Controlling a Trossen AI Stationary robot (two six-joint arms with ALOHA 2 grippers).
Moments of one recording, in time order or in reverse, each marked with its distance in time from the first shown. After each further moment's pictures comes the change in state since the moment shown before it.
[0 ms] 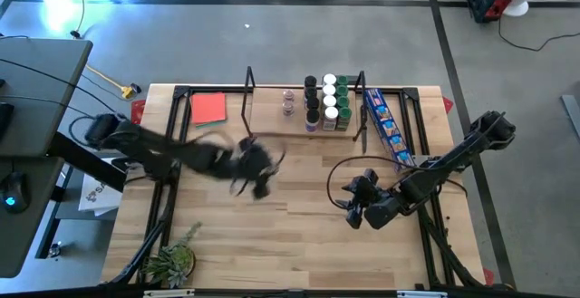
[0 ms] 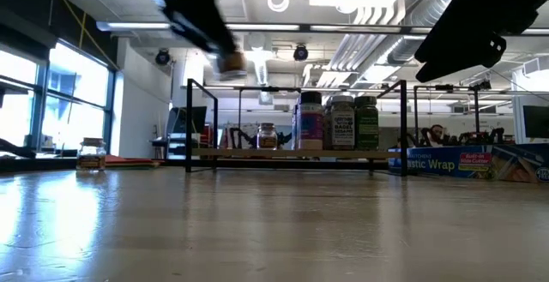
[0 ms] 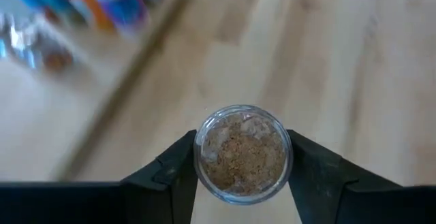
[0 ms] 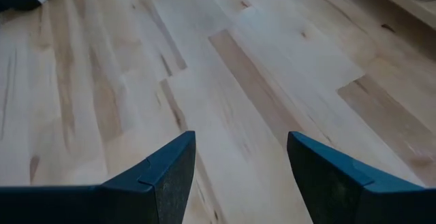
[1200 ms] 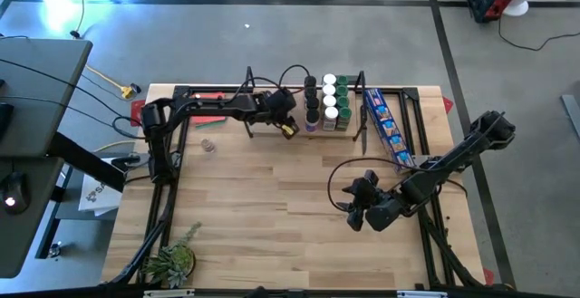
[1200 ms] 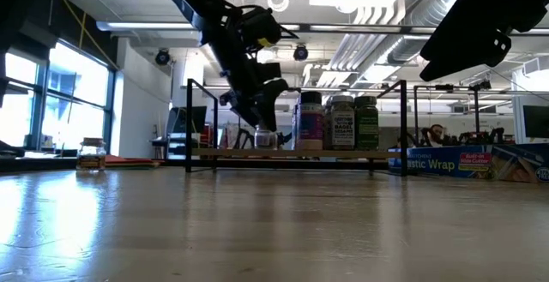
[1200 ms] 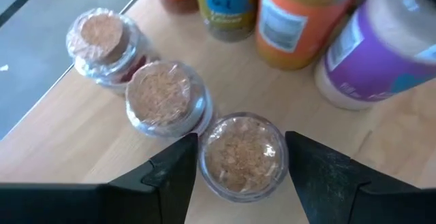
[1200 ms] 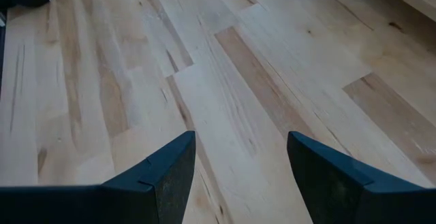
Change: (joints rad) left arm 0.655 0.476 0.311 0.117 0.269 0.261; right arm 0.010 0.000 0.000 0.002 -0.004 0.001
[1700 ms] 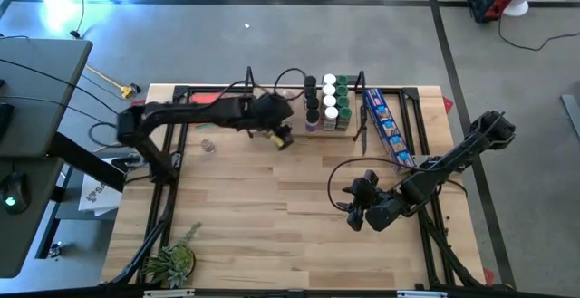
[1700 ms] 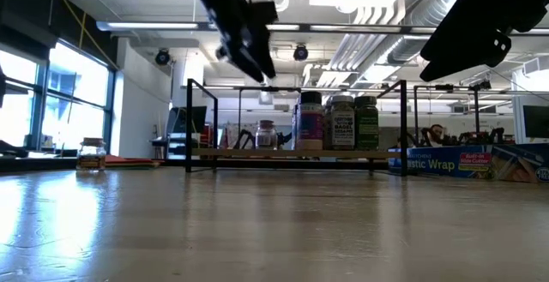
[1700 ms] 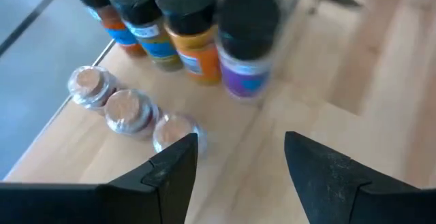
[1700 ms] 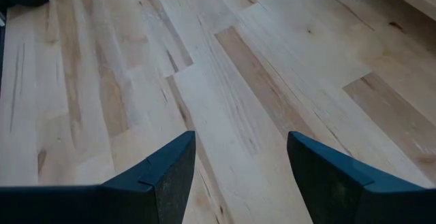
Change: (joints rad) left arm -0.124 -0.179 0.041 -0.148 0.007 0.028; right arm 0.000 0.000 0.000 0.000 -0.001 0.001
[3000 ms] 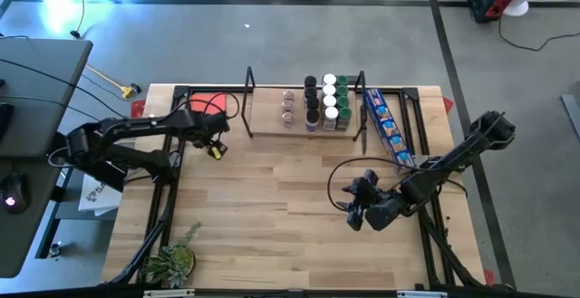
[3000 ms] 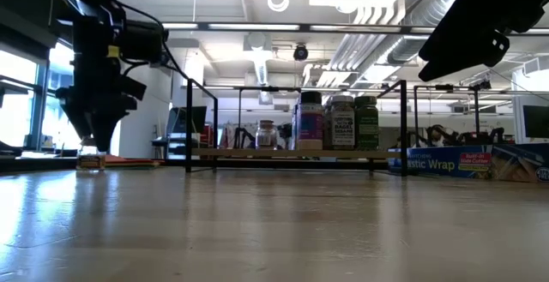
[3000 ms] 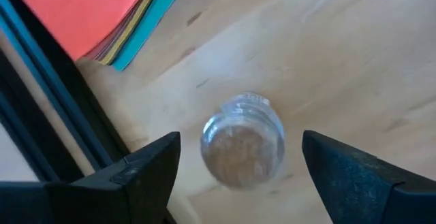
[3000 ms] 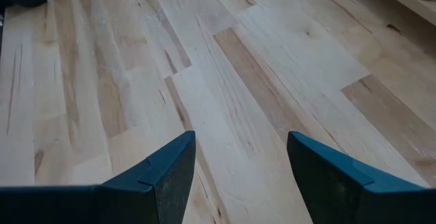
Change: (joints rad) left arm 0.212 -0.511 -0.721 -0.427 -0.045 -0.374; right arm -0.005 0.000 0.000 0.000 0.002 -0.008
